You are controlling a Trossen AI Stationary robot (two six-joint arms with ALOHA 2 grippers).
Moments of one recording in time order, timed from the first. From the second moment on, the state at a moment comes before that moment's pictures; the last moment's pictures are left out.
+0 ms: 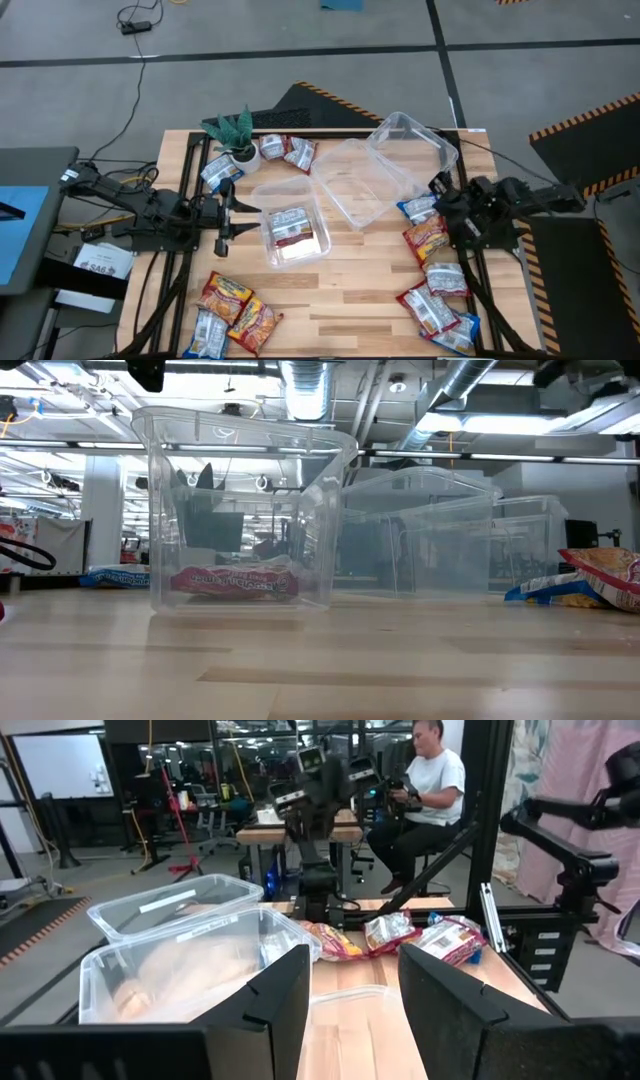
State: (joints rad) left arm -0.35 0.61 0.45 0.25 -0.41 0.05; right arm 0.19 0.26 0.21 0.62 -0.05 0.28
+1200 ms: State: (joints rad) left arm -0.35 0.61 0.45 0.20 -0.43 0.00; right arm 0.37 1.27 0.92 -1.18 0.03 0.68
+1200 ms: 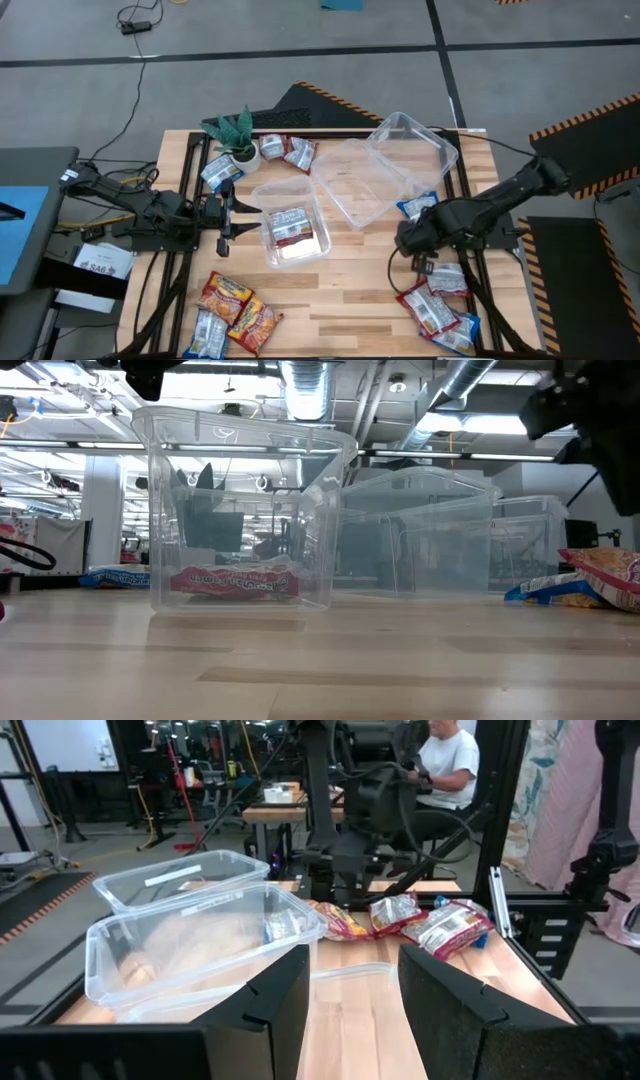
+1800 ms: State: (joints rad) left arm -0.35 0.61 0.45 0.17 -0.43 -0.04; right arm 0.24 1.13 0.71 -1.08 0.21 0.62
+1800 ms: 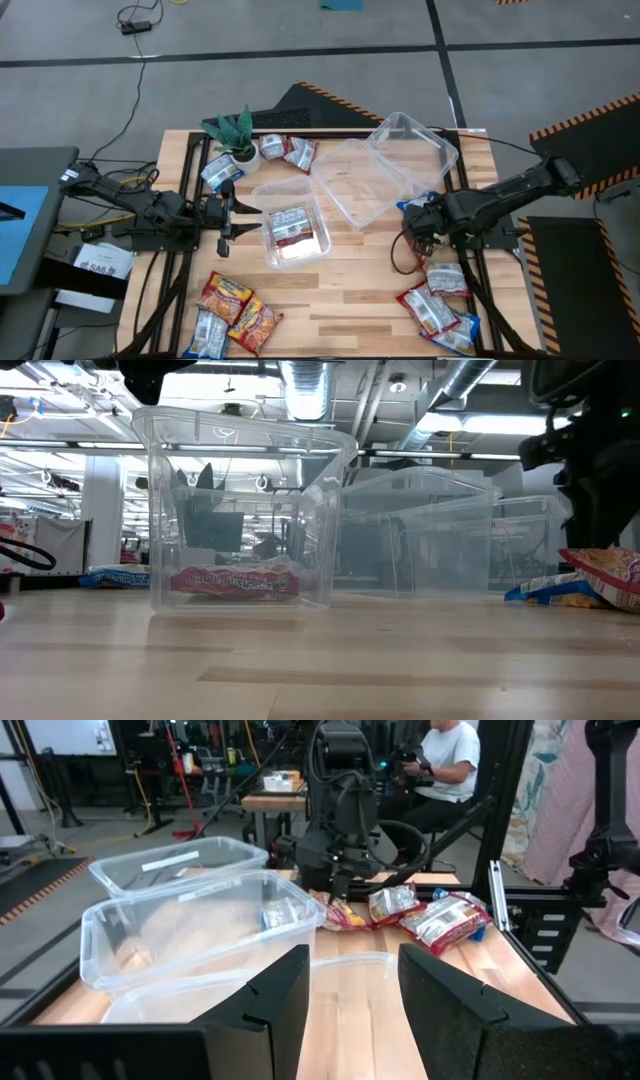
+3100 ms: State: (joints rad) left arm -0.35 0.61 0.45 0.17 -0.43 -0.04; right arm 0.22 1.33 0.69 -1.07 0.18 0.49
